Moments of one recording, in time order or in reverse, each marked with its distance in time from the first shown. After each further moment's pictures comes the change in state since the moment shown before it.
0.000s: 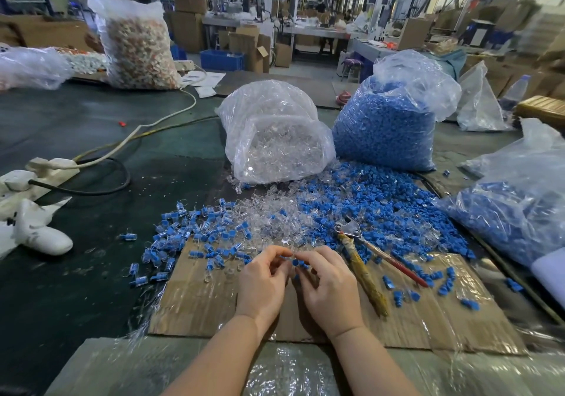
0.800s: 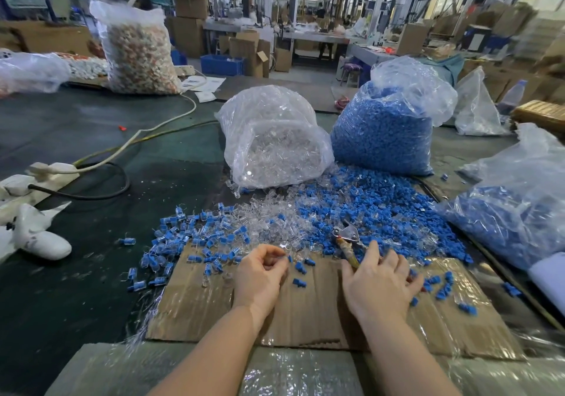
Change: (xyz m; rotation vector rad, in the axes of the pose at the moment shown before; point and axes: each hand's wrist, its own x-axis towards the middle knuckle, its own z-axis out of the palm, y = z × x) left_hand 0.010 0.011 -0.002 -0.092 0.030 -0.200; right_hand 0.013 0.036 -0.031 -0.661 -0.323 0.721
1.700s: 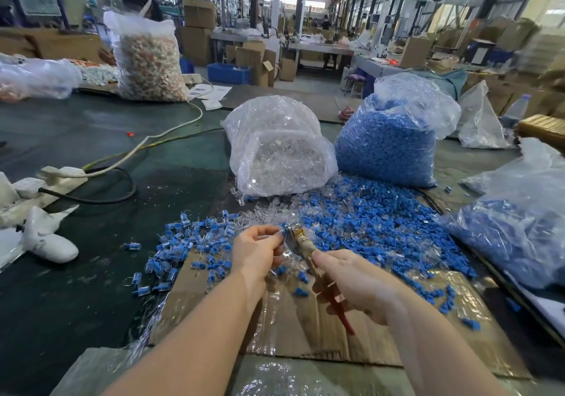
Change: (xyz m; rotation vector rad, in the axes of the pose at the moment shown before) left_hand 0.033 0.037 -0.009 -0.336 0.092 -0.230; right_hand -0.017 -0.030 -0.081 0.865 -0.773 -0.214
